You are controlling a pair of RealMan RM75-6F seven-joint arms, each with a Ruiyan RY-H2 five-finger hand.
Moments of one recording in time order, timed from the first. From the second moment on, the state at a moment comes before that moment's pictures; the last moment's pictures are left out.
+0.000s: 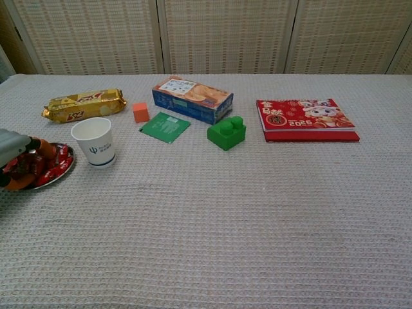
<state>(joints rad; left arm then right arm) -0.45 -1.62 -0.10 -1.05 1.31 1.08 0.36 0.09 -1.13 0.03 -1.66 -1.48 1.40 -0.19</state>
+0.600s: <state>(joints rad) -0.45 -1.64 -0.09 -1.02 1.32 1.11 0.34 0.10 -1.12 0.03 -1.67 -1.47 1.39 -0.19</state>
